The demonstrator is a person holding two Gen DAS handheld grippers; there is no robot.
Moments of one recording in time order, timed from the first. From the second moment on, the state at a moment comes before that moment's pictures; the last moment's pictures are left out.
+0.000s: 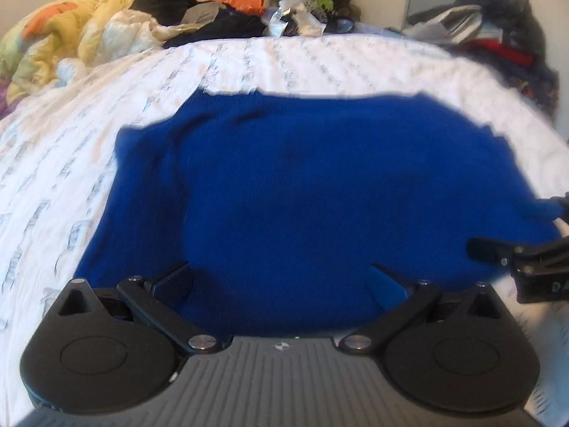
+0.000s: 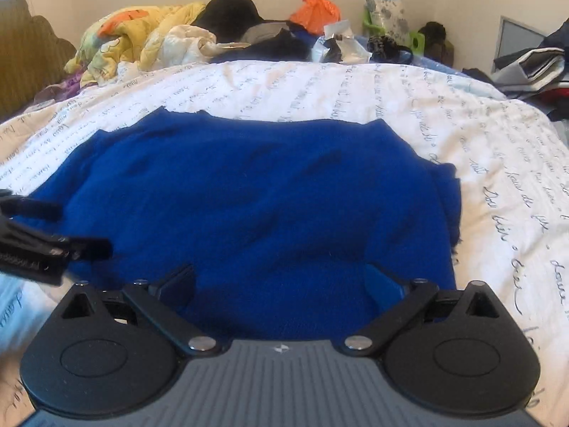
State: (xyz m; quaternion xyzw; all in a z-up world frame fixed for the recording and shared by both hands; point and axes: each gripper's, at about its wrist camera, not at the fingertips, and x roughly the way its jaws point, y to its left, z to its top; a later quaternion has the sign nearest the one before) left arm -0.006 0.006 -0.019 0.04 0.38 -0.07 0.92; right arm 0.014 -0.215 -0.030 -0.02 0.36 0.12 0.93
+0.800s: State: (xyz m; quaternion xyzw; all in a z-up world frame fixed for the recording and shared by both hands) left arm -0.017 0.005 -0.025 0.03 0.34 -0.06 0.94; right arm 0.012 -0.223 -0.046 -0.01 0.32 0.12 0.94
